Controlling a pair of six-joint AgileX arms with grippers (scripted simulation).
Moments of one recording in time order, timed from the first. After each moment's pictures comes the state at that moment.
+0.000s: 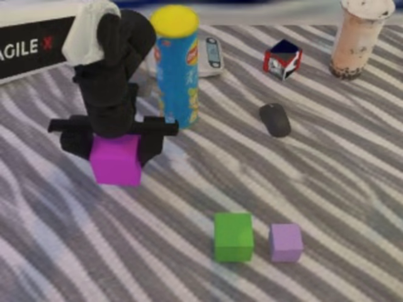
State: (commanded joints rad) left arm -0.41 2.04 1.53 -1.07 0.00 -0.35; right arm 0.01 0.00 0.00 0.00 0.00 0.00
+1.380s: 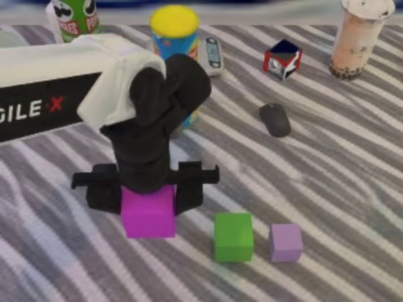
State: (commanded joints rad) left arm -0.68 1.80 1.29 -1.04 0.00 -0.68; right arm 0.01 0.00 0.00 0.00 0.00 0.00
